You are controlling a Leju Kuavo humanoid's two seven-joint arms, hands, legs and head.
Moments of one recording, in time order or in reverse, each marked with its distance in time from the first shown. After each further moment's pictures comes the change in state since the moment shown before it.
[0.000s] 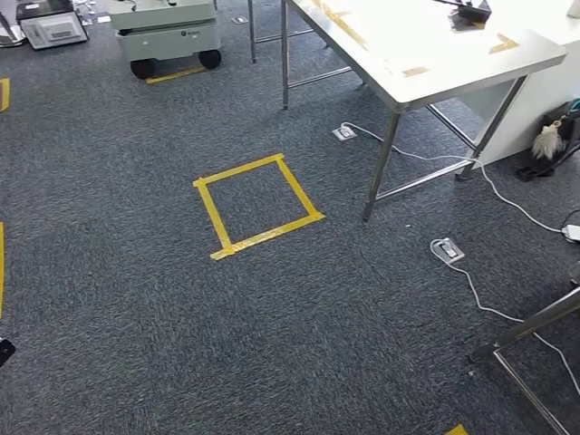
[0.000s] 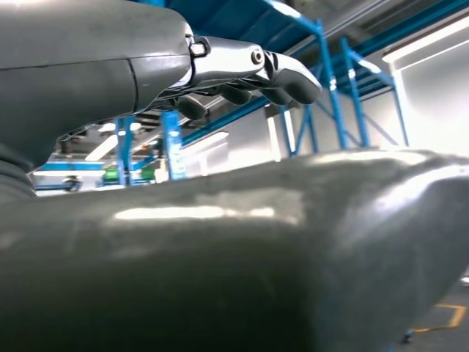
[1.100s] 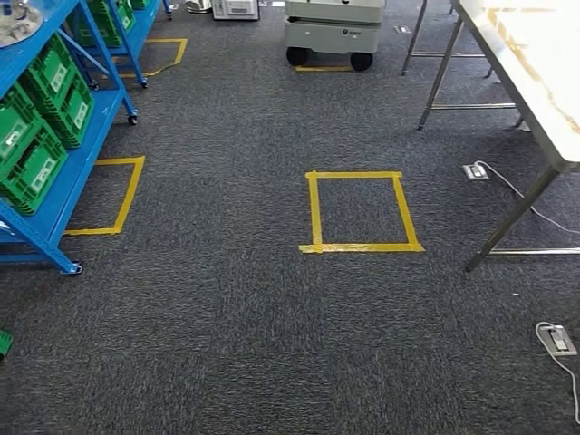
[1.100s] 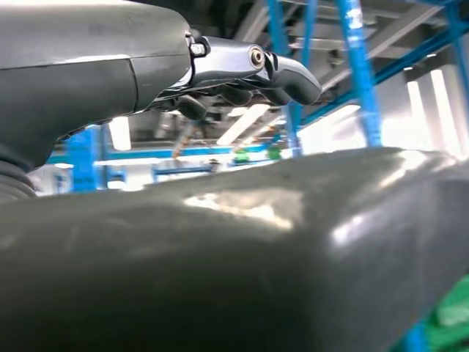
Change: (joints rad) left arm -0.008 0.008 0.087 0.051 0.069 0.031 -0.104; right arm -0.001 0.006 -0.001 0.003 0.034 -0.021 -0.016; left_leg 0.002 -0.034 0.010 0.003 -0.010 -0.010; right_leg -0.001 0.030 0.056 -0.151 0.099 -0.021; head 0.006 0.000
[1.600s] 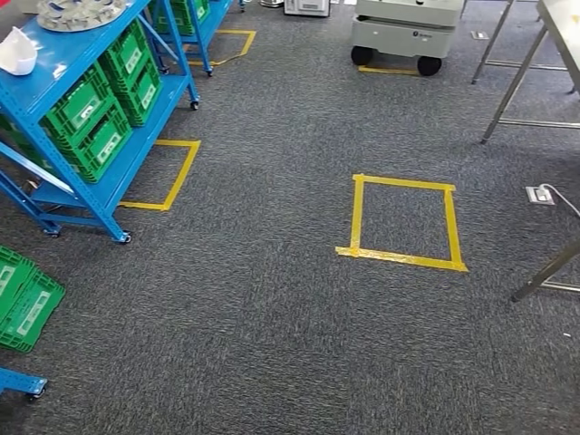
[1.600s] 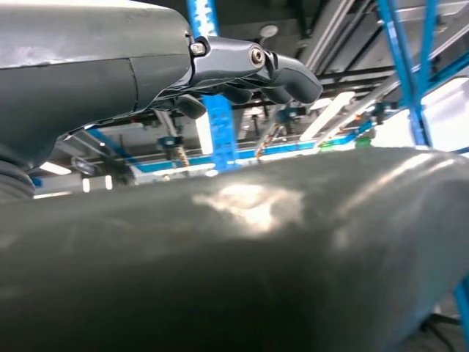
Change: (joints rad) left arm -0.081 0.039 0.111 0.135 -0.009 0.010 -0.080; right arm -0.016 0.029 0.003 0.000 0.018 -0.006 0.004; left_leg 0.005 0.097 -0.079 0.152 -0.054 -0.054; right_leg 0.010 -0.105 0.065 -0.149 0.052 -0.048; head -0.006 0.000
